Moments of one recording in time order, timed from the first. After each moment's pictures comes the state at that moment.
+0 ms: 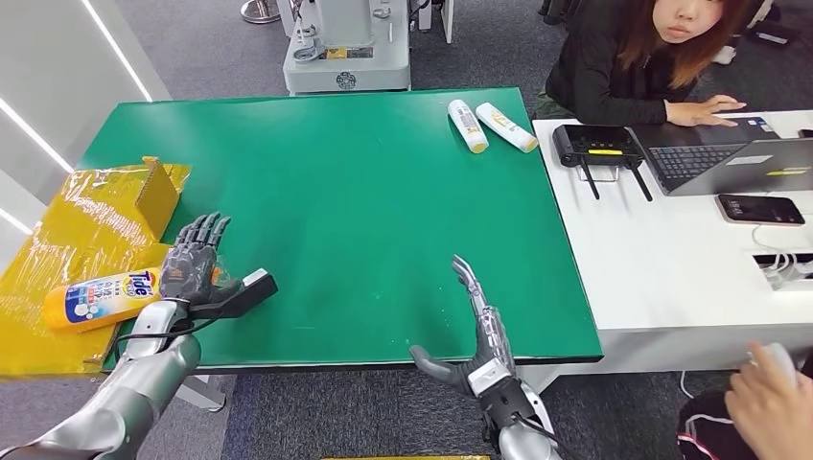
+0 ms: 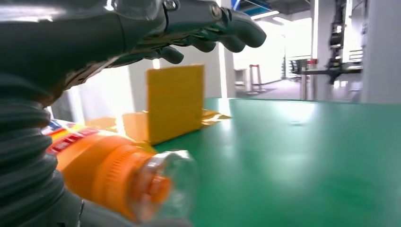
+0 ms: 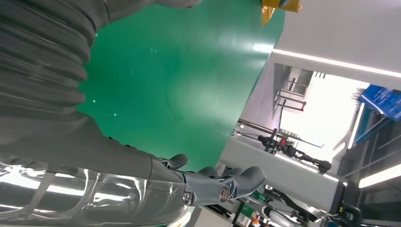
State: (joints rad) left arm -0.63 0.17 -0.15 -0.31 -1.13 0.67 -0.44; right arm -0.09 0.04 0.44 -1.35 0.23 -0.22 -0.60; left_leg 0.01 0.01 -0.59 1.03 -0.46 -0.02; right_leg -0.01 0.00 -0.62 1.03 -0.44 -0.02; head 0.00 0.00
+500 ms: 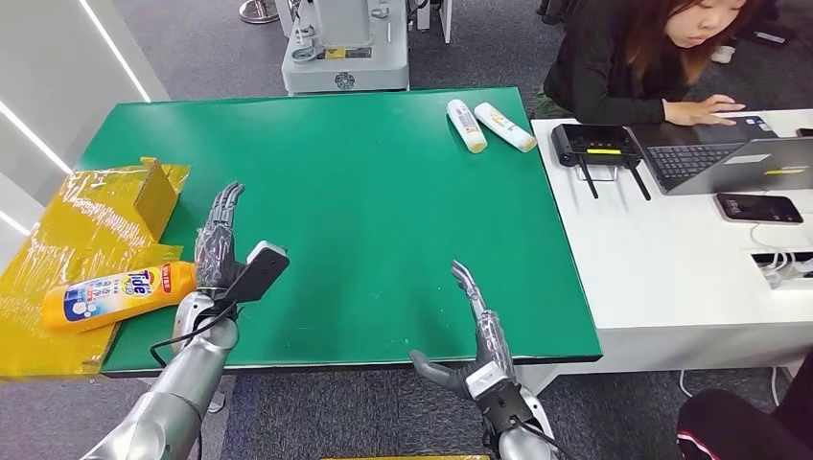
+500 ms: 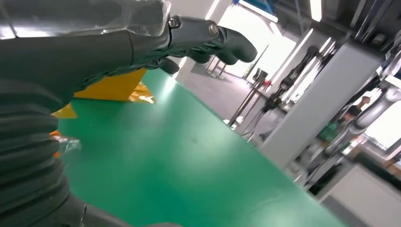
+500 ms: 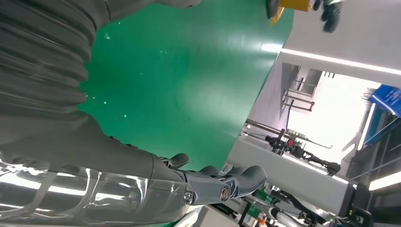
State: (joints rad) left arm -0.55 0.00 -0.04 -0.59 -0.70 0.52 -0.67; right arm -0.08 0.04 0.44 -1.35 0.25 -0.22 -0.59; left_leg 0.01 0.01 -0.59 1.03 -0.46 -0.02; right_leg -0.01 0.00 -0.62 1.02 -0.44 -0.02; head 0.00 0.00
